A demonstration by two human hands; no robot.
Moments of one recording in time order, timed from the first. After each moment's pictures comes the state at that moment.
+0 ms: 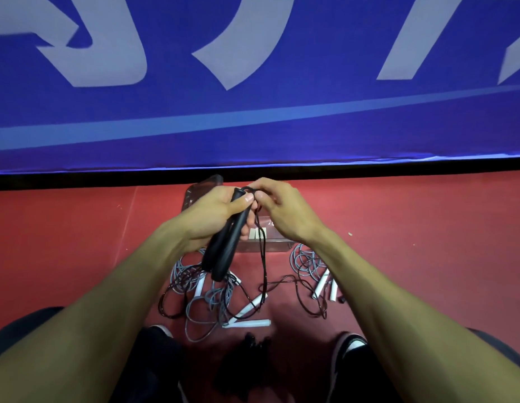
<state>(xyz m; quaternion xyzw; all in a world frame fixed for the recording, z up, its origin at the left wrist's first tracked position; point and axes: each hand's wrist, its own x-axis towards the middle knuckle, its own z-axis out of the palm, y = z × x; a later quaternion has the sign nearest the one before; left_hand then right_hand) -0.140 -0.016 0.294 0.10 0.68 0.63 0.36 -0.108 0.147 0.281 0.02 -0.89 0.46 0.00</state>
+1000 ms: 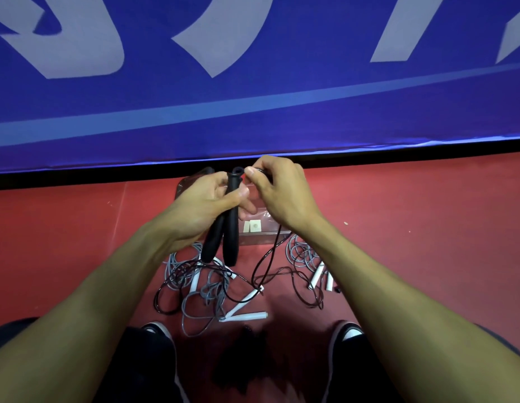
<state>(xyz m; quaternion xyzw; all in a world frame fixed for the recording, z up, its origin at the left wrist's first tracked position) -0.139 -0.010 0.304 0.14 0.70 0.63 0.30 -0.117 0.153 0.295 -0.03 -0.89 0.44 0.10</state>
